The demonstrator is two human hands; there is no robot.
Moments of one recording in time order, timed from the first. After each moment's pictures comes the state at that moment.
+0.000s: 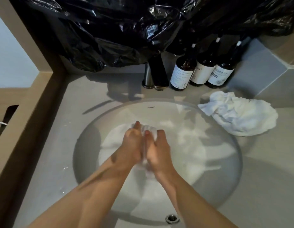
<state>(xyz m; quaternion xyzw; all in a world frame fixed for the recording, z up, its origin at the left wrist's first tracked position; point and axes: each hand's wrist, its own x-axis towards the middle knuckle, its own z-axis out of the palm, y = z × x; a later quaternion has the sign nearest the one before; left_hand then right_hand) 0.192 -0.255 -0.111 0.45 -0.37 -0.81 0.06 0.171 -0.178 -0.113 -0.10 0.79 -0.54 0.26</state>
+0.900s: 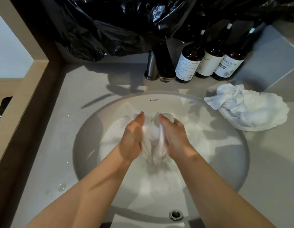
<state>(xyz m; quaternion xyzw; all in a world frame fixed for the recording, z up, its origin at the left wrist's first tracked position) 0.201 -0.268 -0.126 0.23 -0.44 -0.86 0.09 0.129 -0.185 -0.112 0.08 0.70 -0.62 0.34</state>
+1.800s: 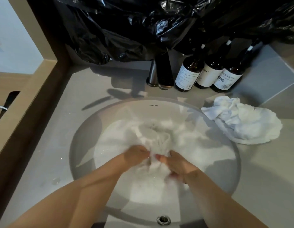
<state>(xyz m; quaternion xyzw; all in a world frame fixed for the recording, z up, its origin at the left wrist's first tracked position) 0.203 -0.256 -0.181 0.32 -0.77 -0.53 -0.17 0.116 -0.124 -0.170 -0.02 0.77 -0.38 0.51</state>
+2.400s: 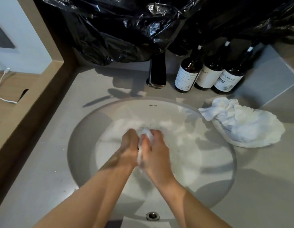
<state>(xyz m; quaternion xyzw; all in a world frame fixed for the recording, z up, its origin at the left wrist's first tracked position) 0.199 -0.223 -0.111 0.44 -0.49 -0.73 0.17 0.167 -0.148 -0.095 -0.22 0.82 -0.47 0.25</state>
